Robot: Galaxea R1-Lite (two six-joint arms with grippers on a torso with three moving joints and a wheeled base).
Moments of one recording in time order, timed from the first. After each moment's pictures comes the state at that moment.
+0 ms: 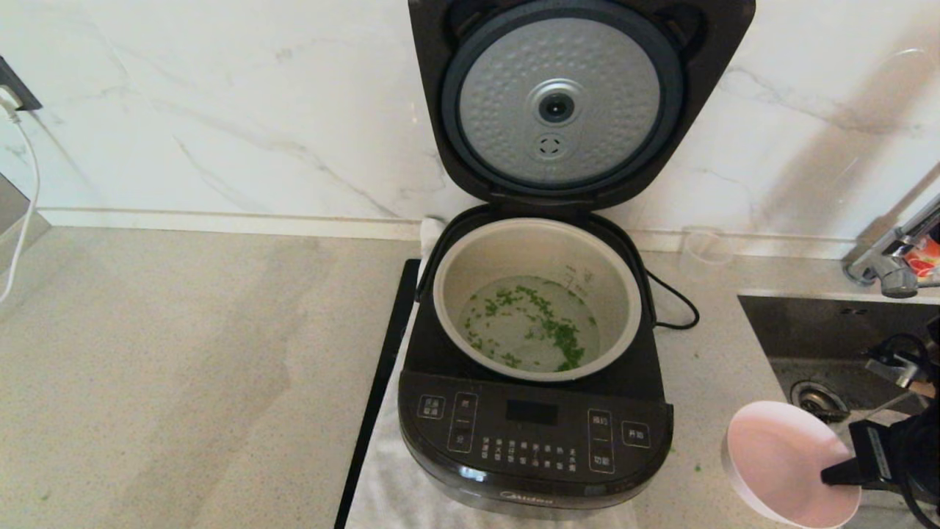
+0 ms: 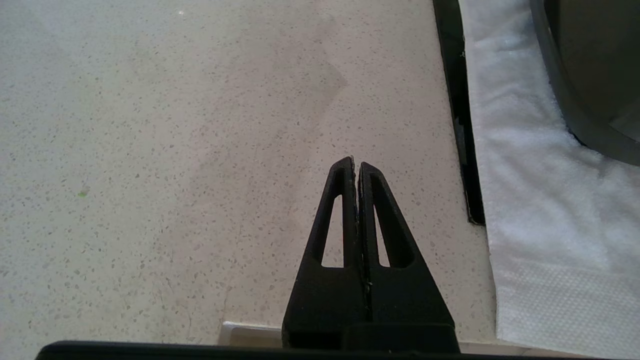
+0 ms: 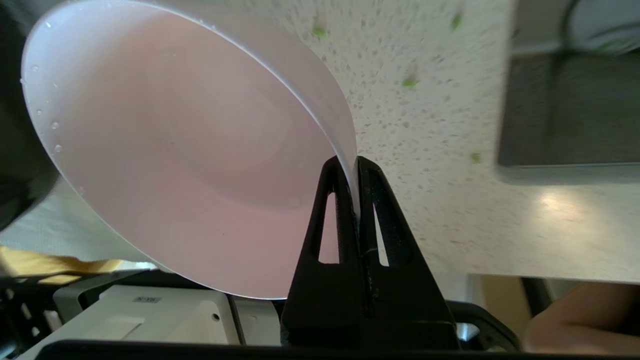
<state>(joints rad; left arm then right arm) -0.02 0.00 -0.02 0.05 -0.01 0.03 -0.15 1.45 -0.77 0.44 0.25 0.20</state>
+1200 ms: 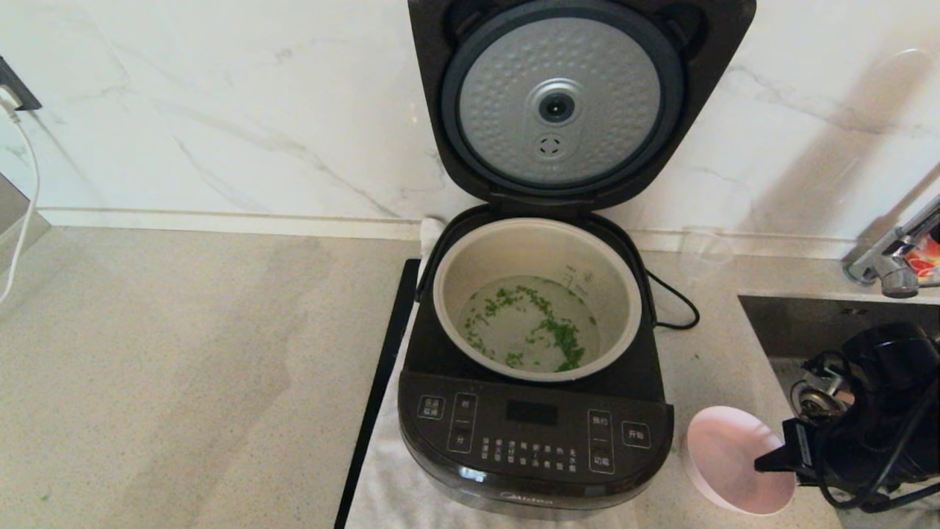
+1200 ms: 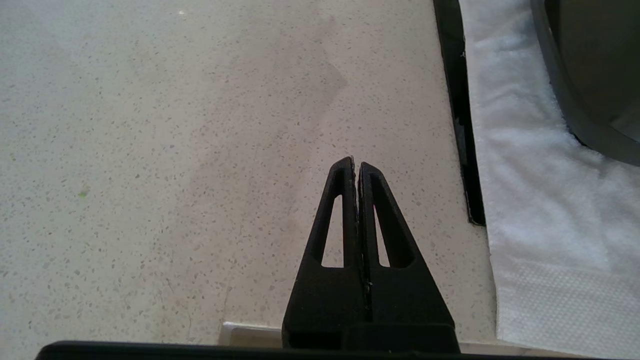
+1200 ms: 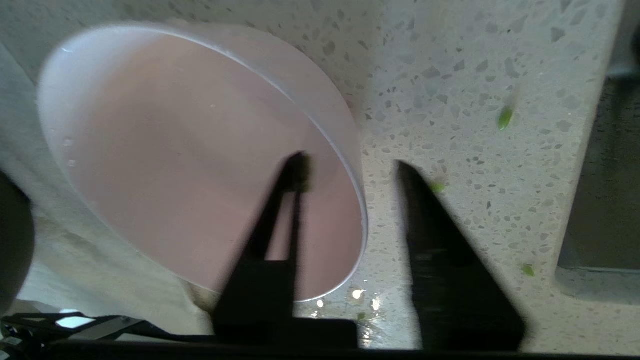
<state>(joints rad) -0.02 0.00 -0.02 0.05 -0.01 0.03 -0.12 1.71 -0.70 0.13 0.27 0.28</state>
